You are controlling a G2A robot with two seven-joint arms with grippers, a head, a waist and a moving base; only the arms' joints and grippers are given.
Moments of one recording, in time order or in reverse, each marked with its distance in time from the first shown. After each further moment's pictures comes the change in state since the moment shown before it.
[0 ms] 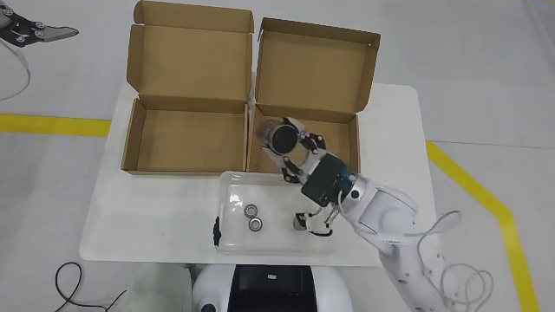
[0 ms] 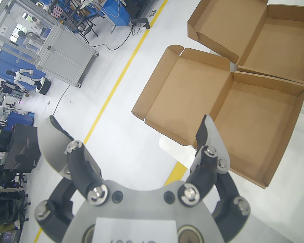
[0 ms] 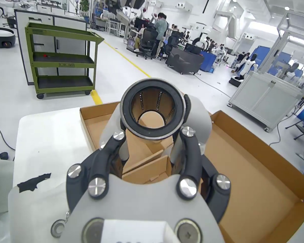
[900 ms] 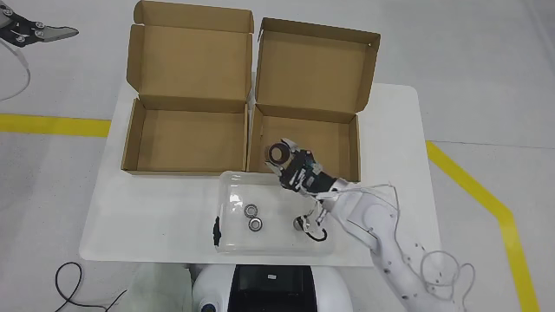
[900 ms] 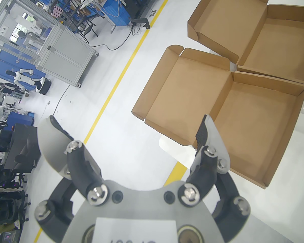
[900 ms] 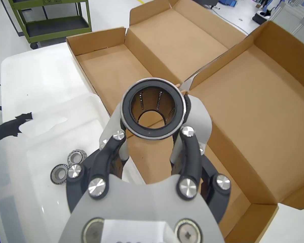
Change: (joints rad) left arm 0.000 0.000 0.000 0.000 0.000 0.000 0.000; right arm 0.036 -0.006 -0.063 0.212 0.019 0.013 0.225
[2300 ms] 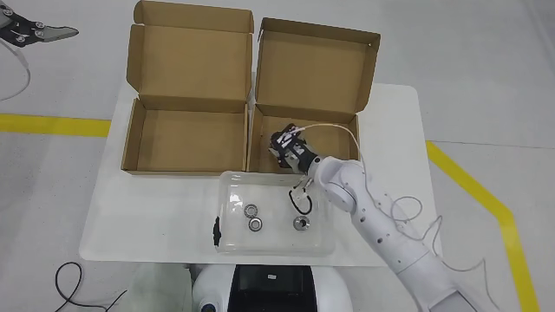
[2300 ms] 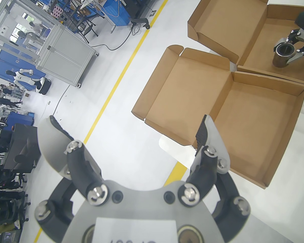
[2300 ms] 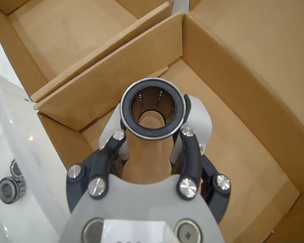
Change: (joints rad) left arm 0.000 0.000 0.000 0.000 0.000 0.000 0.000; right arm 0.321 -0.102 -0.161 0.498 0.242 0.124 0.154
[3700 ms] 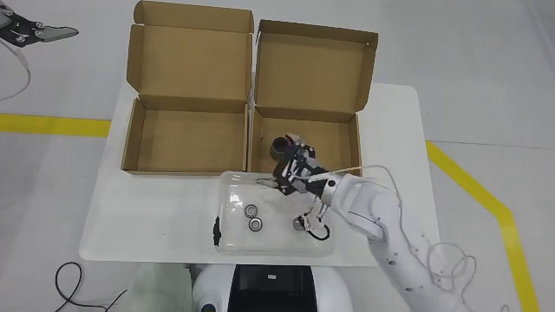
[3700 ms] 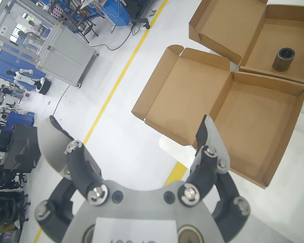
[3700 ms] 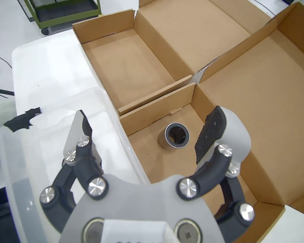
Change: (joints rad) left arm 0.000 0.000 0.000 0.000 0.000 0.000 0.000; right arm -0.312 0.086 0.198 -0.605 -0.140 -0.256 0.101
